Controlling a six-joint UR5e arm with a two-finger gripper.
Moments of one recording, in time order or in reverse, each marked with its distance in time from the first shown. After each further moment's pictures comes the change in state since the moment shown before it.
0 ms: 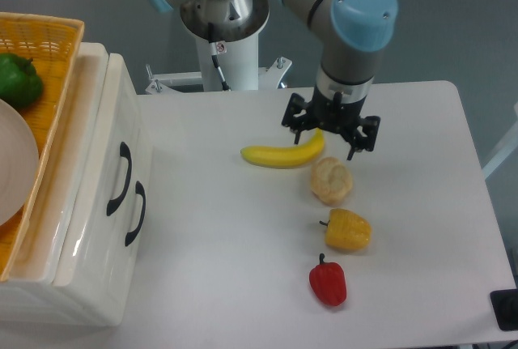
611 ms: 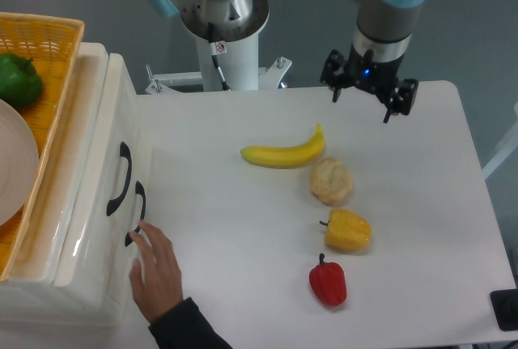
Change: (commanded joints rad) arm 0.107 0.064 0.002 -0.051 0.019 0.221
